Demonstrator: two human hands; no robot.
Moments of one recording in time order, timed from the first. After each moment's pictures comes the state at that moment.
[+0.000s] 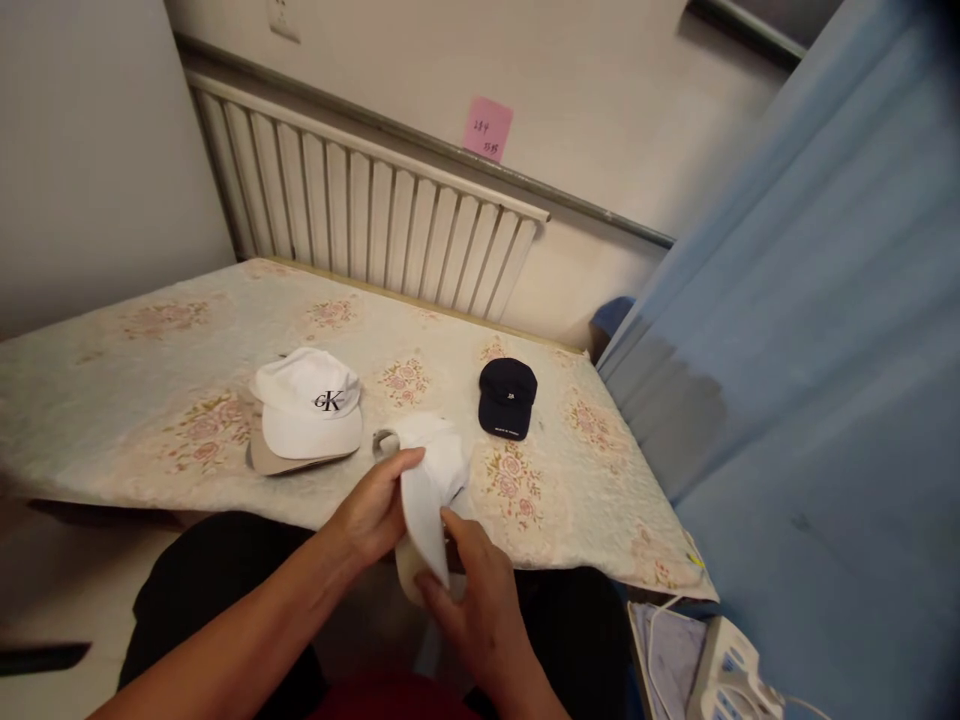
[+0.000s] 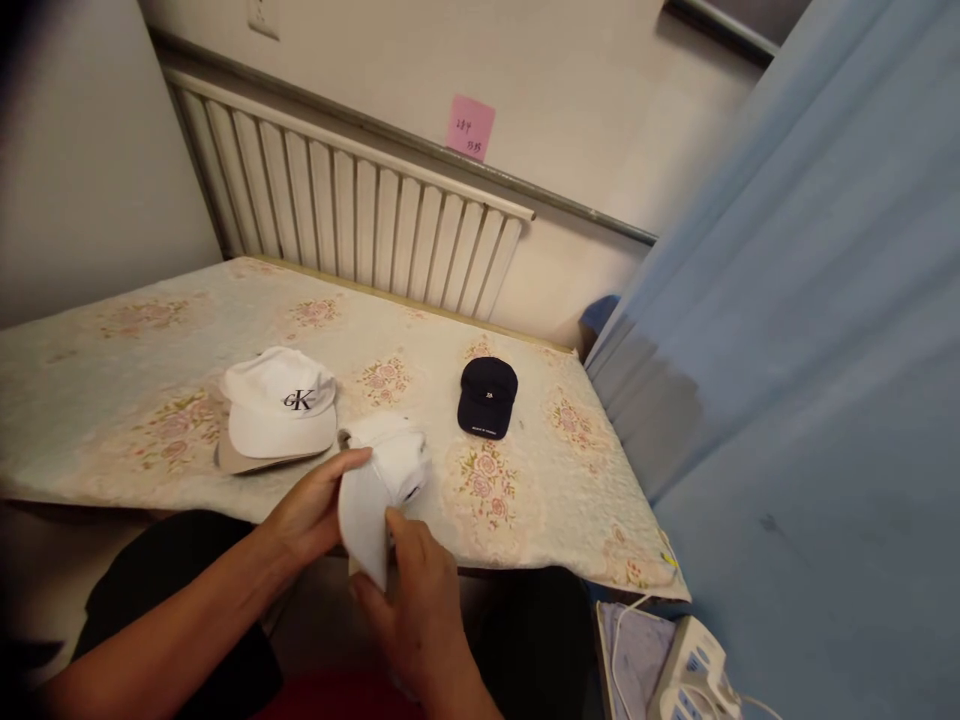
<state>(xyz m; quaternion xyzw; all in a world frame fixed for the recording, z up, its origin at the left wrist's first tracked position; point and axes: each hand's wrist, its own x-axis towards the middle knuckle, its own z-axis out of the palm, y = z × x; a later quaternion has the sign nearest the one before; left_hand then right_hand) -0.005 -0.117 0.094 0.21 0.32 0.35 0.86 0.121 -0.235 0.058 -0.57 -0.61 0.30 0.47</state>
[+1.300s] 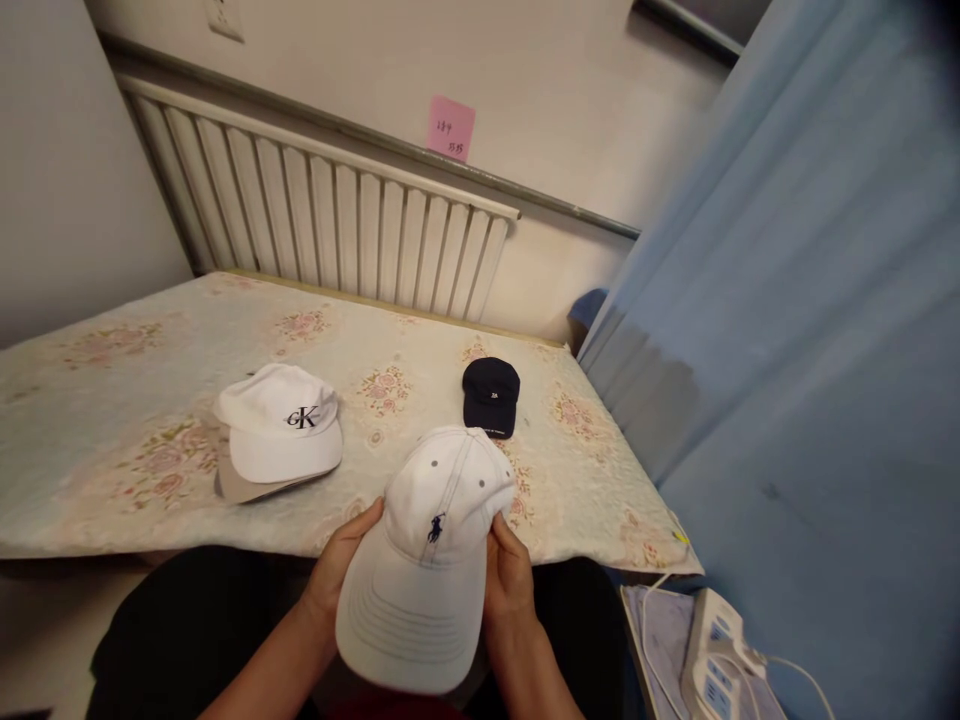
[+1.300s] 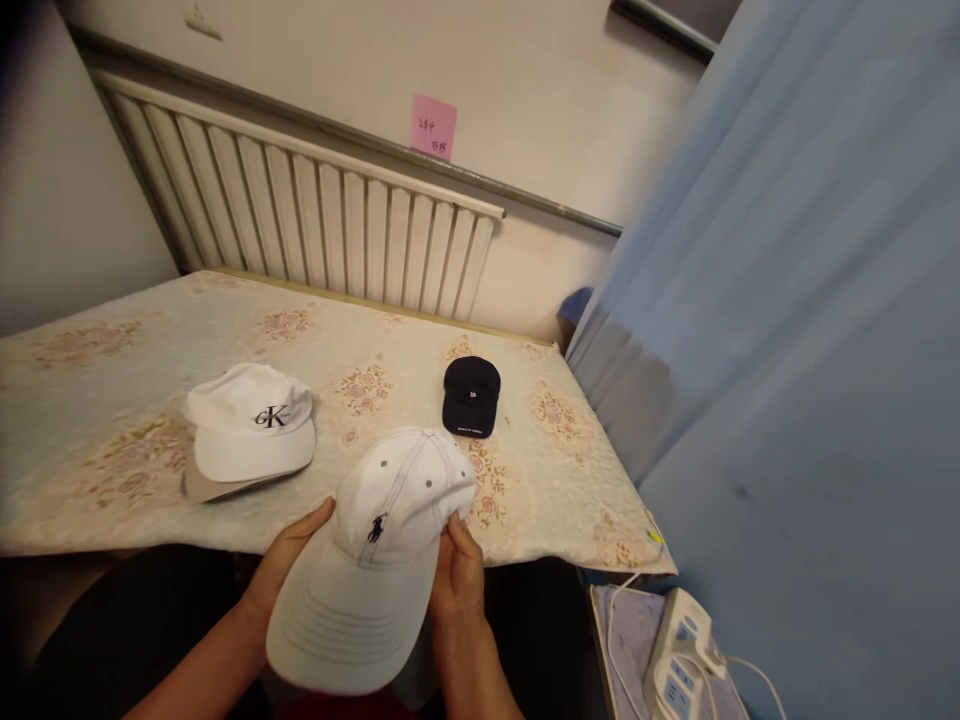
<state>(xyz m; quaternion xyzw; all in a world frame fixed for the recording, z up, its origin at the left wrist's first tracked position) -0.018 -0.135 0.037 0.09 0.21 0.22 0.95 0.152 -0.196 0.017 -0.33 -0.13 0.63 0.69</state>
